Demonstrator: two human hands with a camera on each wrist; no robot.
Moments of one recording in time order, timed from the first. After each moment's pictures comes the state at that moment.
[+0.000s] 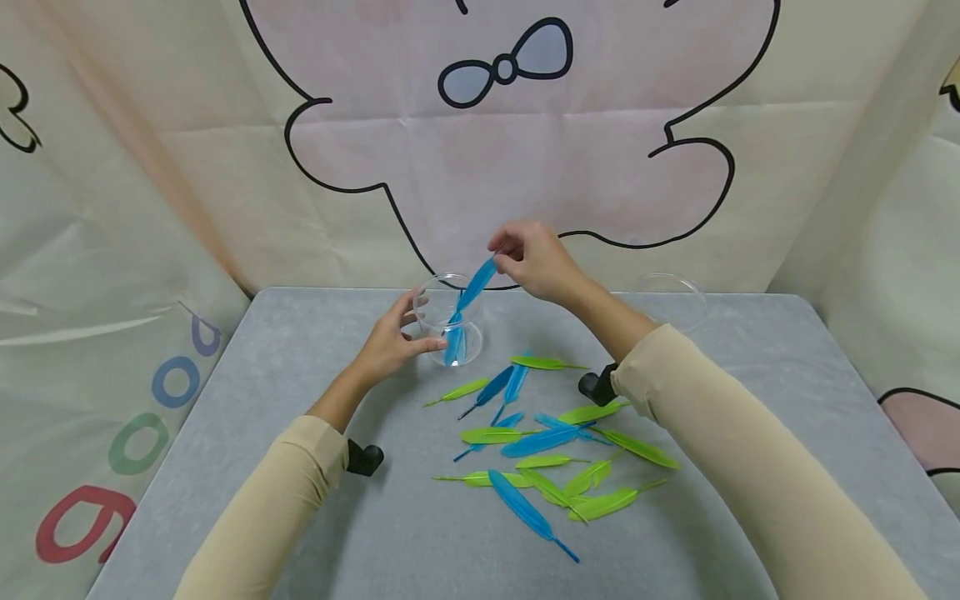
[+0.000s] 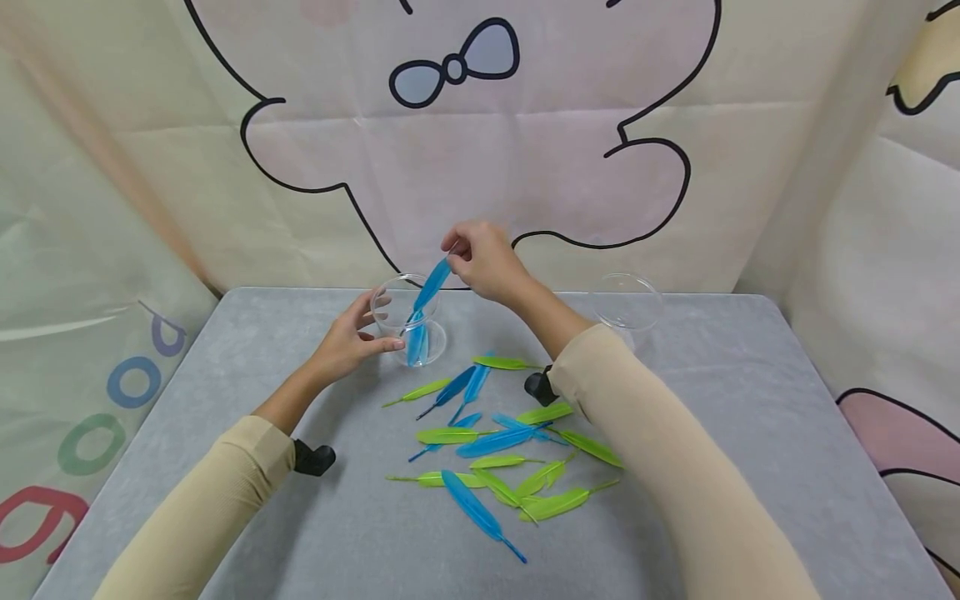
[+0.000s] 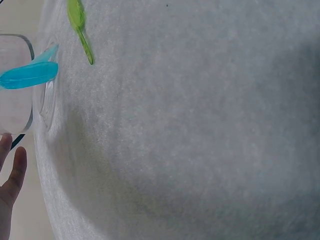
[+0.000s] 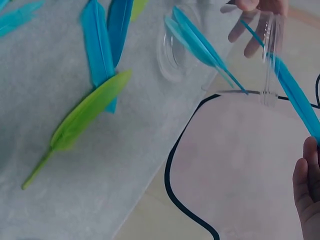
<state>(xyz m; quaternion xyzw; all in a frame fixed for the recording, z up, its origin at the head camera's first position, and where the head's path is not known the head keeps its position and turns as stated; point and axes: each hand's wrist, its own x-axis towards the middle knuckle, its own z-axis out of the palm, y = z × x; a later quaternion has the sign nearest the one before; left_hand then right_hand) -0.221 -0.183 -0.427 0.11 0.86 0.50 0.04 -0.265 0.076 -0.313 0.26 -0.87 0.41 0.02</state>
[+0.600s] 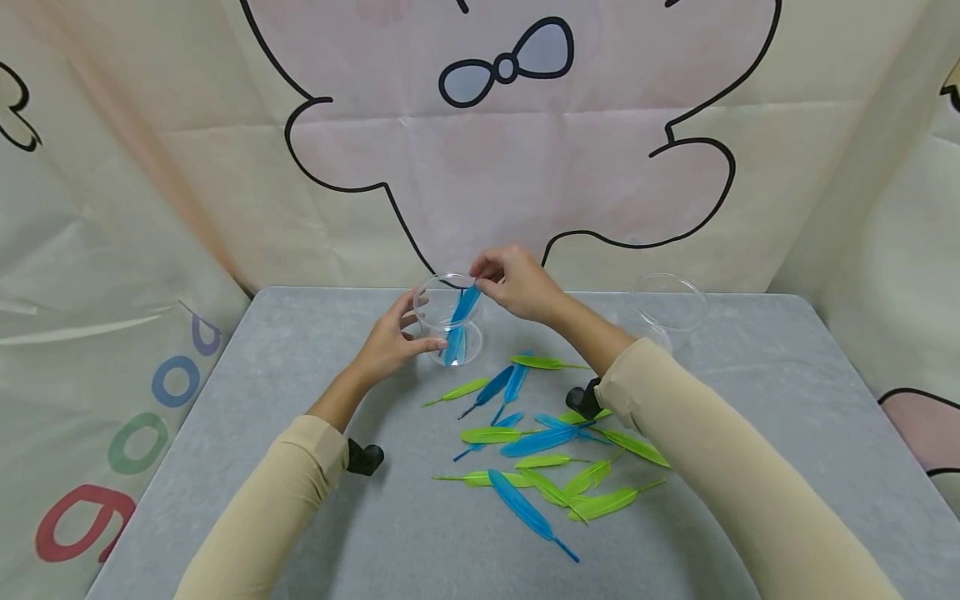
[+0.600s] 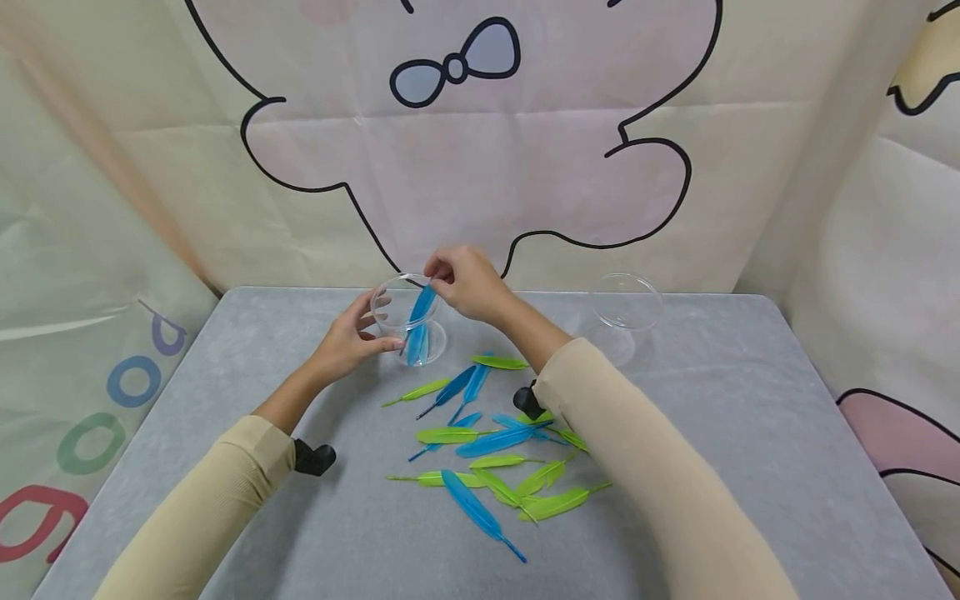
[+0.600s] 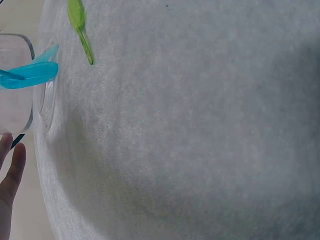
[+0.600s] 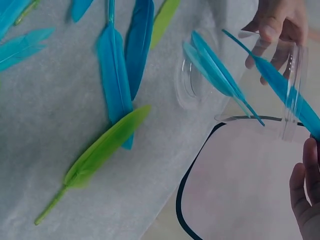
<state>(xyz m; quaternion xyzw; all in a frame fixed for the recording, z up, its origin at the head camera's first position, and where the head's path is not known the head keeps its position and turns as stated) -0.222 -0.185 -0.429 0.12 0.85 0.51 0.03 -0.256 0.056 -0.333 0.28 -0.88 0.39 -0.03</state>
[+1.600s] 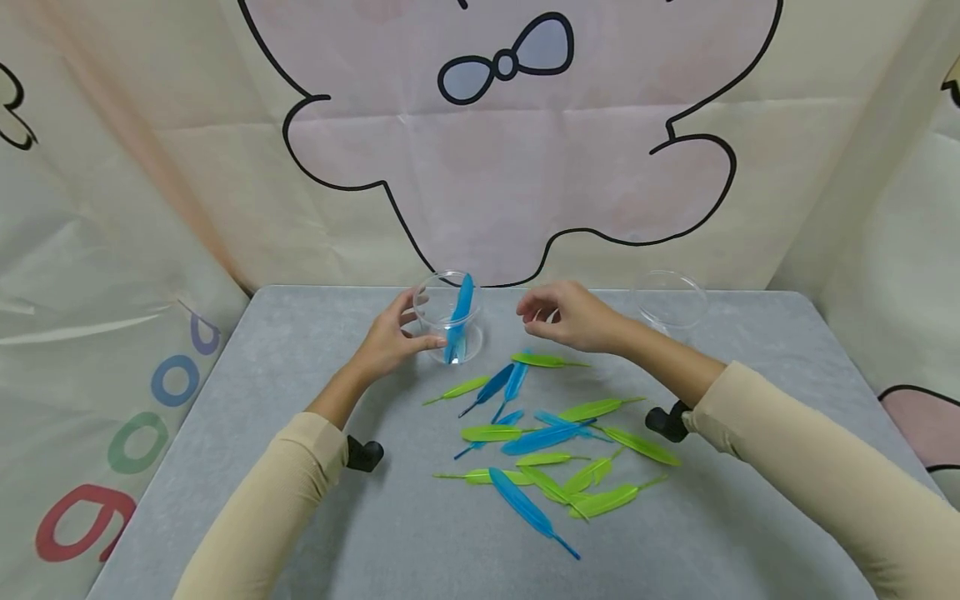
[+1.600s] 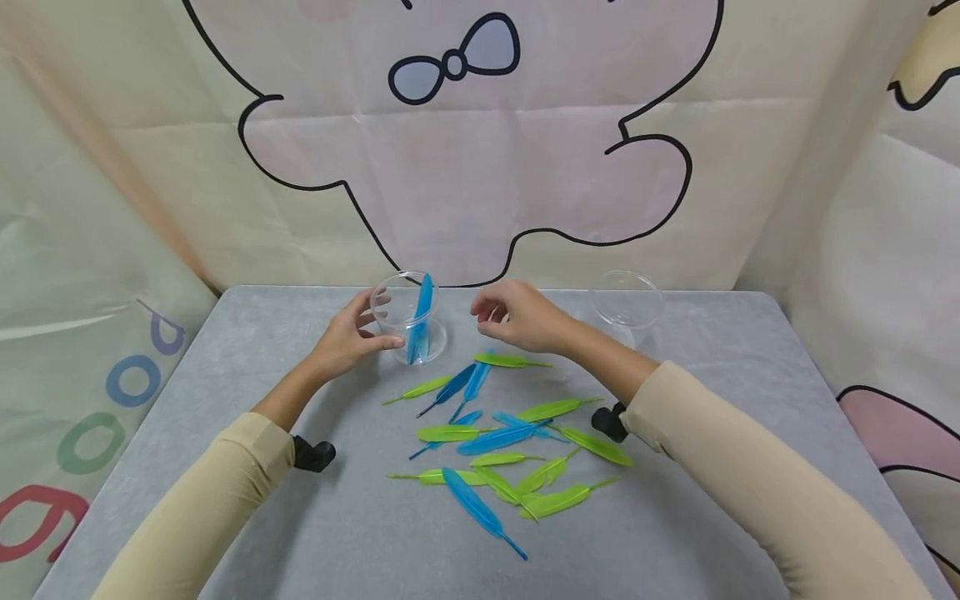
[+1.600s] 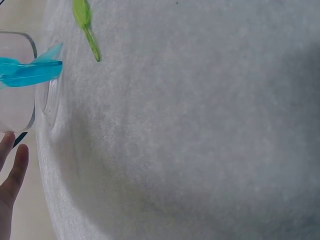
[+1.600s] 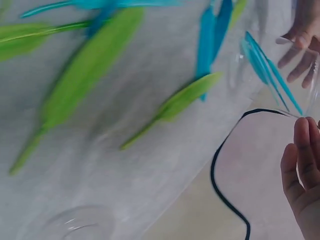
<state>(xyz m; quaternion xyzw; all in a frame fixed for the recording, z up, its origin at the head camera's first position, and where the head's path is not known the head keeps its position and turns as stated) -0.225 -0.186 -0.427 0.11 0.86 0.49 0.04 -0.228 0.126 -0.346 0.35 -0.86 0.35 -0.09</state>
